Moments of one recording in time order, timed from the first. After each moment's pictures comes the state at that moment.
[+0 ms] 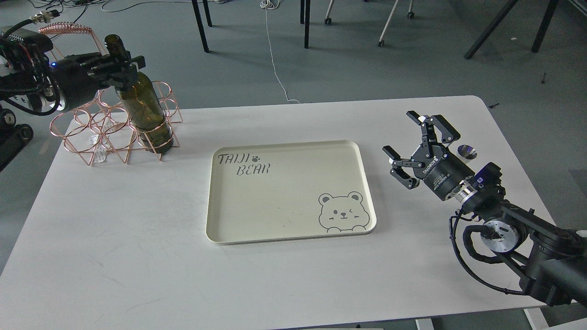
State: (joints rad) left arm -0.95 0.71 -0.56 -0.79 1.77 -0.11 -0.49; right arm 0.56 -0.42 0.54 0.88 -0.23 0.49 0.49
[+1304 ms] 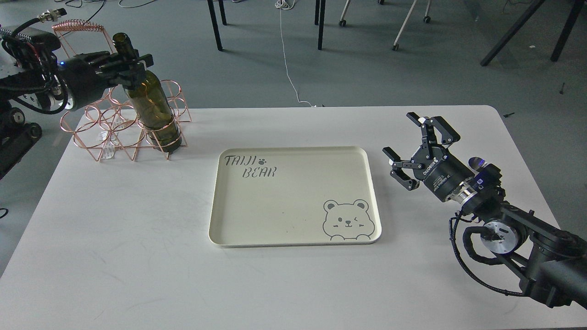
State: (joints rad) left arm -0.95 0.69 -0.56 -0.79 1.76 -0.11 -0.49; right arm 0.55 -0.42 0.54 0.88 -0.23 0.49 0.49
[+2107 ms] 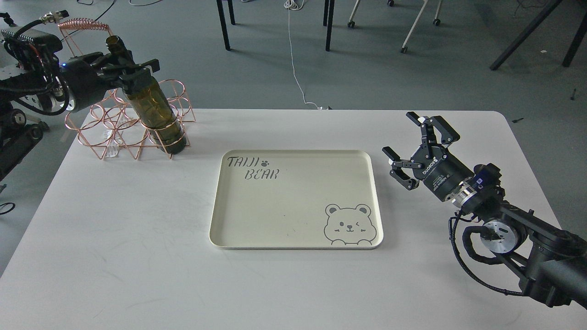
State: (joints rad) left arm -0.95 0.69 -0.56 -0.79 1.77 -0.09 -0.49; right arm 0.55 -0.41 0.54 0.88 -0.23 0.49 0.49
